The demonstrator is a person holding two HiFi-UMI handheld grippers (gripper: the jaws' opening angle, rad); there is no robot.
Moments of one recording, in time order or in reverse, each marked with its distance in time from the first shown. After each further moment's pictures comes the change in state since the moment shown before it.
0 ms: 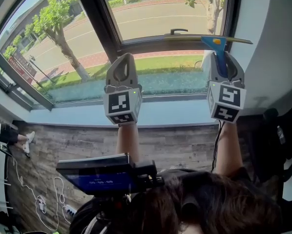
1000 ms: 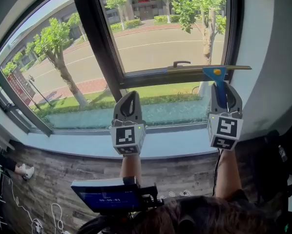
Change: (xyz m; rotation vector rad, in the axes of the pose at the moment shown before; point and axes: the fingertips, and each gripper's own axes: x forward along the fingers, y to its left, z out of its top) left arm 0.041 0.031 -0.049 -0.062 0.038 -0.038; right arm 0.051 0.020 -0.002 -0.045 -0.031 -0.049
